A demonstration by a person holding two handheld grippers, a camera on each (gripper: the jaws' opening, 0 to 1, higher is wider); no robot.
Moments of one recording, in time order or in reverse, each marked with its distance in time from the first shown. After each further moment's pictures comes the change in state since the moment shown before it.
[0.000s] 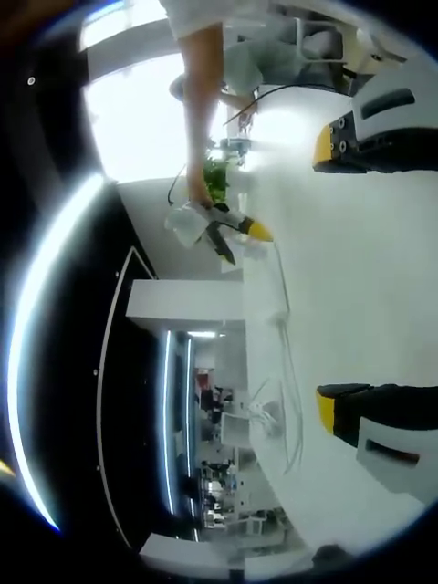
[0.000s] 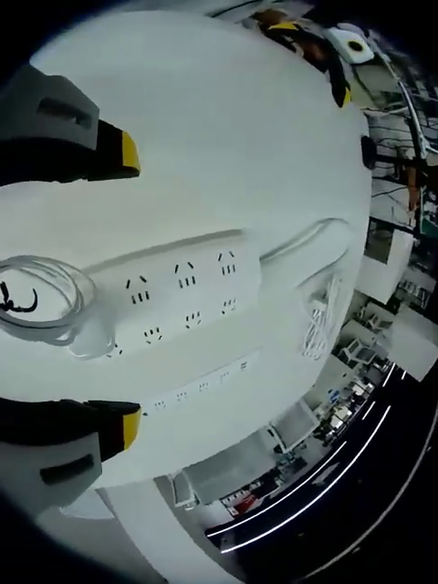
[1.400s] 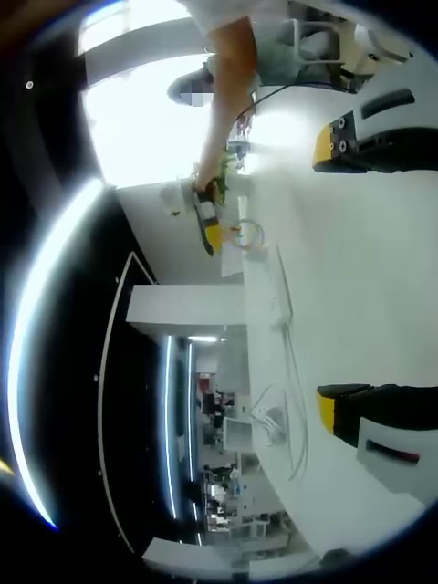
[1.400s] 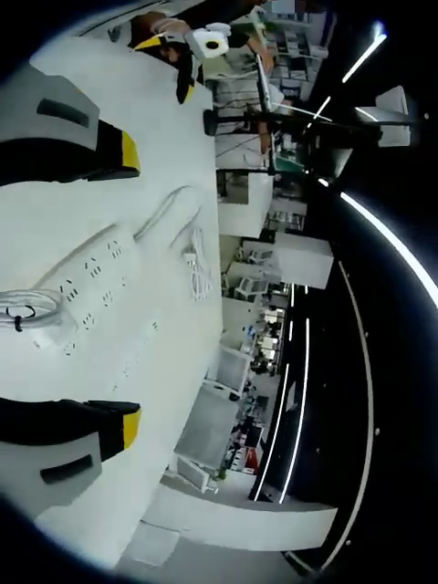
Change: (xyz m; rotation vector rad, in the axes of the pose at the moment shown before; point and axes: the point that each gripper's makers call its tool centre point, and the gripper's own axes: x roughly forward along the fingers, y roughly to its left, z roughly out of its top) left arm 0.009 -0.002 0.002 0.013 -0.001 -0.018; right arm -0.077 -0.031 0.044 0.405 -0.583 -0.184
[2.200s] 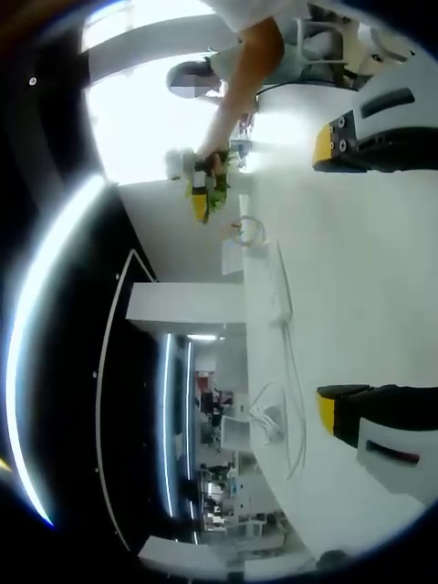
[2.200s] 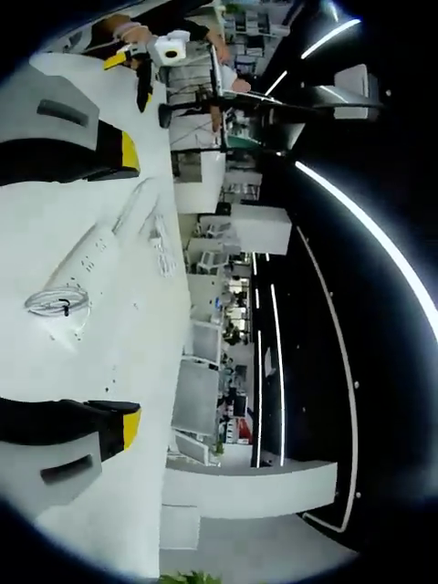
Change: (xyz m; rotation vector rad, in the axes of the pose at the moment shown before) left arm 0.002 0.006 -0.001 -0.015 -0.001 0.005; right arm -0.073 -0.019 0.008 0.142 -0.183 -0.148
